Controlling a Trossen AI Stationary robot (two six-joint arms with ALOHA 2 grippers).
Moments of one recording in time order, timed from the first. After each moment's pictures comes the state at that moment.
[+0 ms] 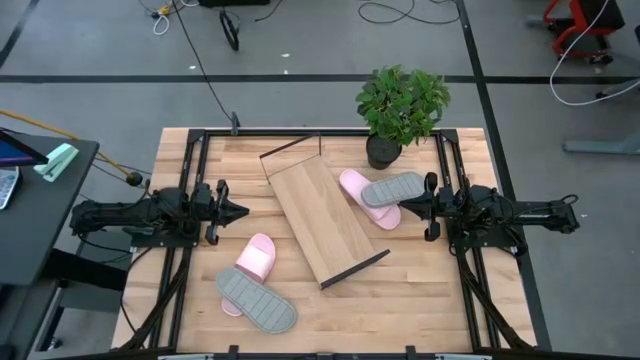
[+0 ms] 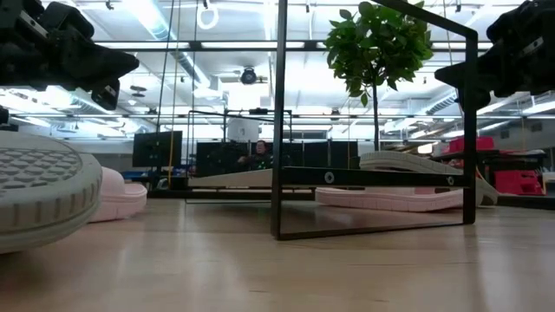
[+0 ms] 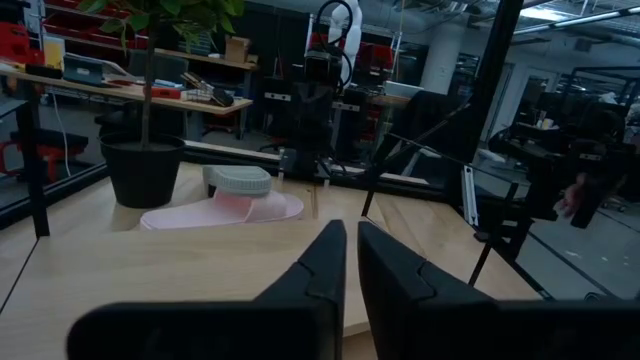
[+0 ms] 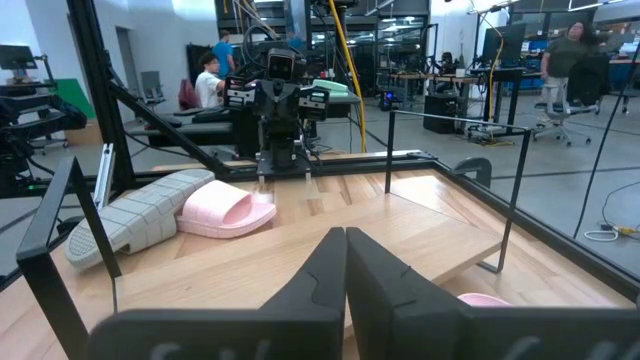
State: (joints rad) left arm 0.00 0.01 0.01 0.08 -0.01 -0.20; right arm -0.01 0.01 0.03 0.00 0.09 0.06
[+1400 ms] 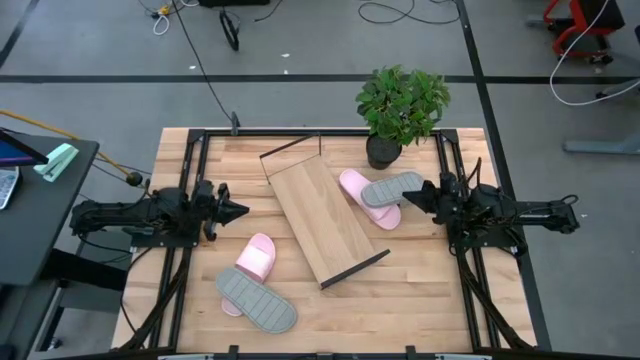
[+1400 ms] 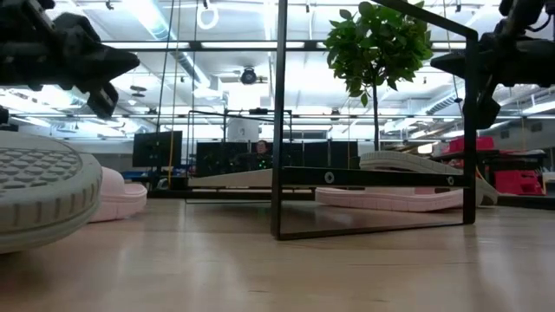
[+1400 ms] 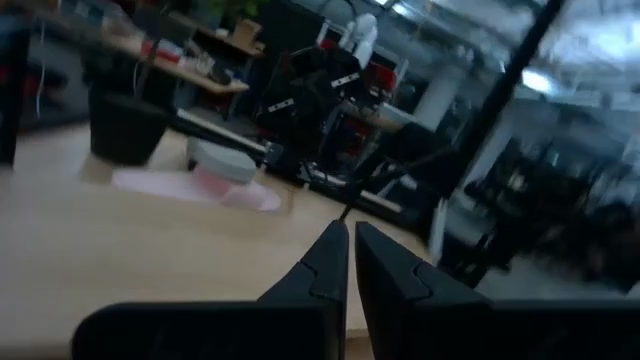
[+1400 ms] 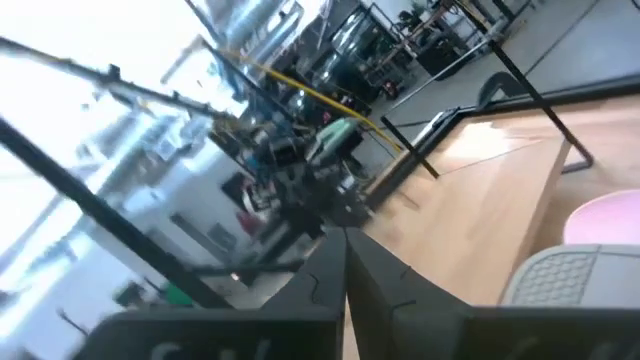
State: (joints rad) left arm 0.00 0.01 0.01 0.09 -0.04 -0.53; right arm -0.01 0.01 0.03 0.11 0.18 0.84
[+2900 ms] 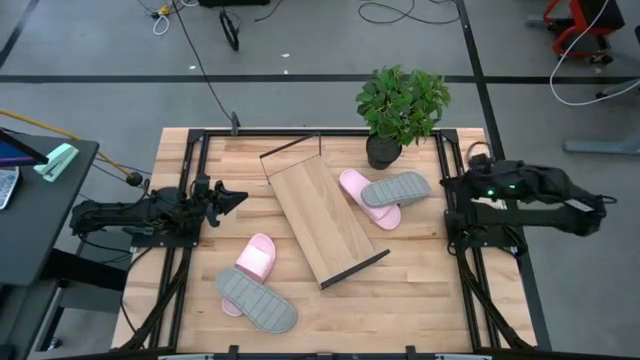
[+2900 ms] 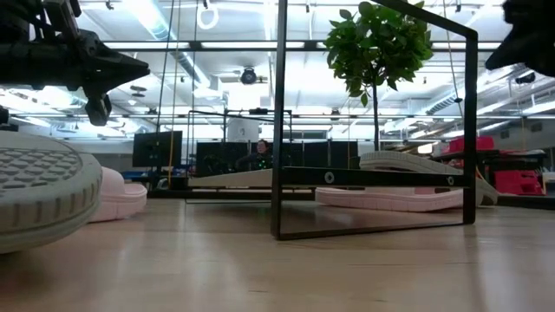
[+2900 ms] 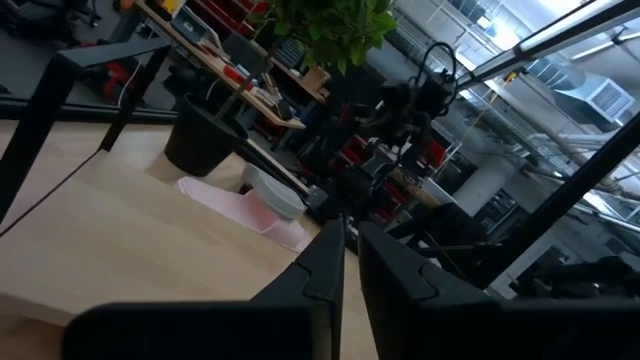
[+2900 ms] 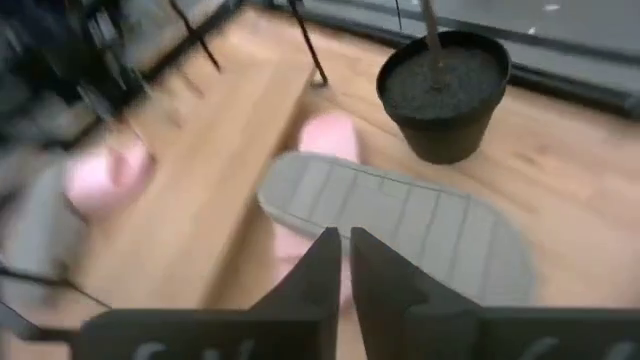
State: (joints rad) left arm 0.00 0.01 0.01 0.12 -0.25 -0.70; right arm -0.13 0.32 0.79 -1.11 0.26 0.63
